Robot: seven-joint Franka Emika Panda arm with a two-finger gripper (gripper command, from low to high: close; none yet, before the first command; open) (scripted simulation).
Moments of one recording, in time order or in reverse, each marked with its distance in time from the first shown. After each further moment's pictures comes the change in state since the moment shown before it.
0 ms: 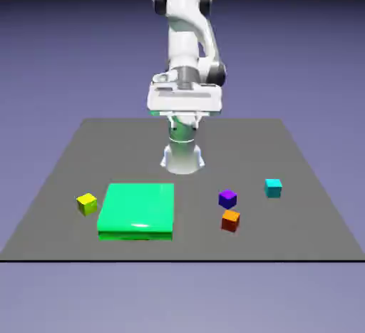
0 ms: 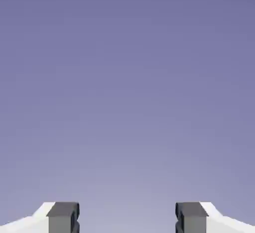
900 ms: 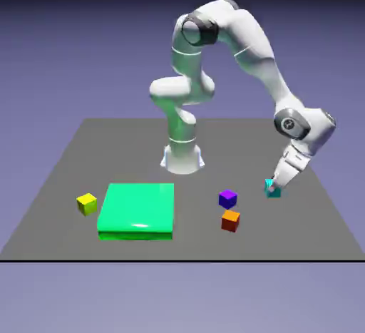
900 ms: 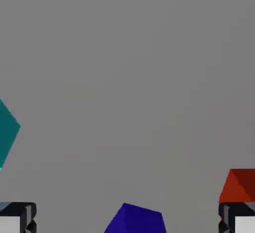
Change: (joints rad) arm 0.283 0.979 0.650 0.566 -0.539 -1.061 0.112
